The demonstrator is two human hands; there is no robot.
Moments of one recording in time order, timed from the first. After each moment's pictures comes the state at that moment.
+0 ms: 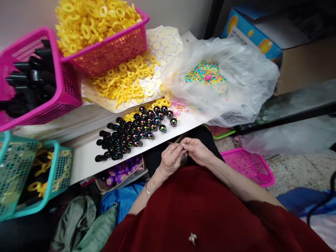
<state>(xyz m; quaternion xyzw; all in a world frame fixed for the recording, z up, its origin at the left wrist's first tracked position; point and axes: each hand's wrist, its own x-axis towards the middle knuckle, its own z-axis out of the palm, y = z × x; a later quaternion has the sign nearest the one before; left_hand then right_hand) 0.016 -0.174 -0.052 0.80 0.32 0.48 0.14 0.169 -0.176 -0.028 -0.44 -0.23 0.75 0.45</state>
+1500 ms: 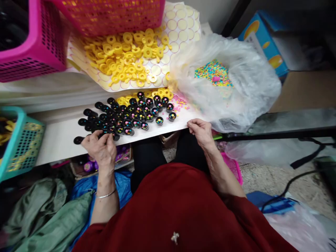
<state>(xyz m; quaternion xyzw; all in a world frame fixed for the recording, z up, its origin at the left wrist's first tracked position) -0.159 -0.152 -0.050 0.53 0.77 0.36 -0.02 0.211 -0.123 -0.047 -0.62 -0.41 0.48 0.47</state>
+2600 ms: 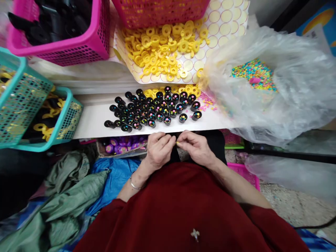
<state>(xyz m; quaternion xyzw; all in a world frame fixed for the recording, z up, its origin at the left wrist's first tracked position) -0.058 -0.191 -0.026 0.78 0.45 0.43 -0.06 0.130 -0.160 0.005 -0.41 -0.61 0.58 0.35</state>
